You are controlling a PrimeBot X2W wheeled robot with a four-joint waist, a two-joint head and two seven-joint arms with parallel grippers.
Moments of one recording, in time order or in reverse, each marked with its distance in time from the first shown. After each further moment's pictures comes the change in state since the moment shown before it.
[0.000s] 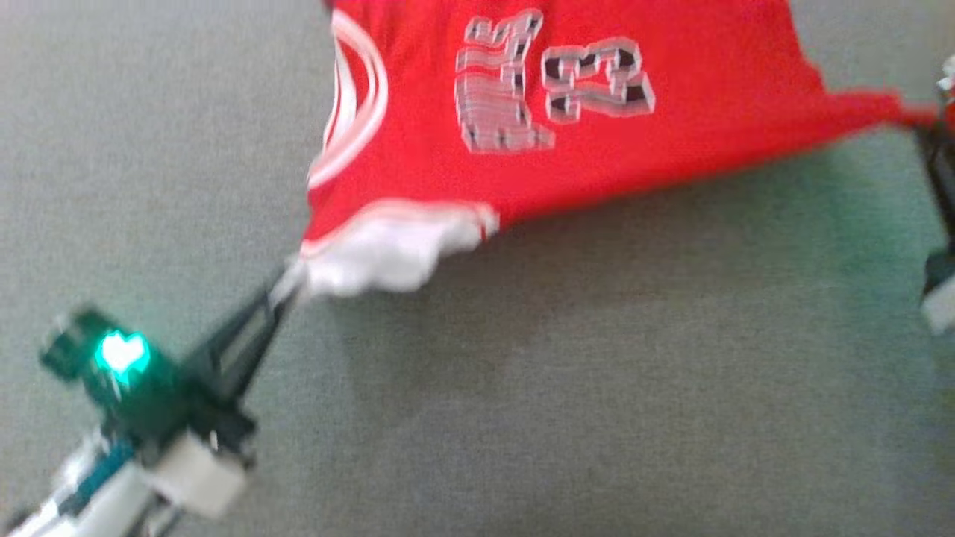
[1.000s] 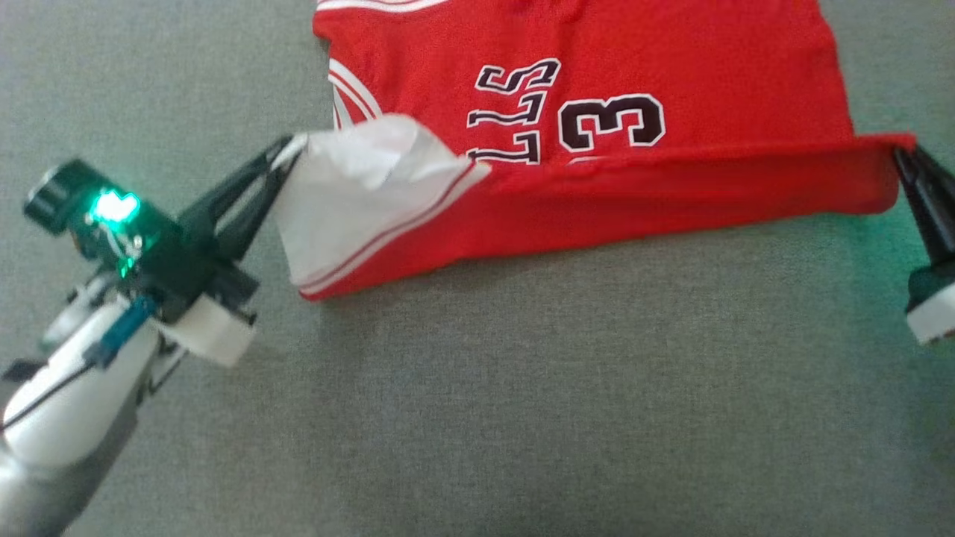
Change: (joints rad) left arm -0.283 -0.089 -0.039 0.211 0.114 -0.043 0.009; right arm 0.113 0.029 -0.055 -0.065 -0.010 0.000 0.038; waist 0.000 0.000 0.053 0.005
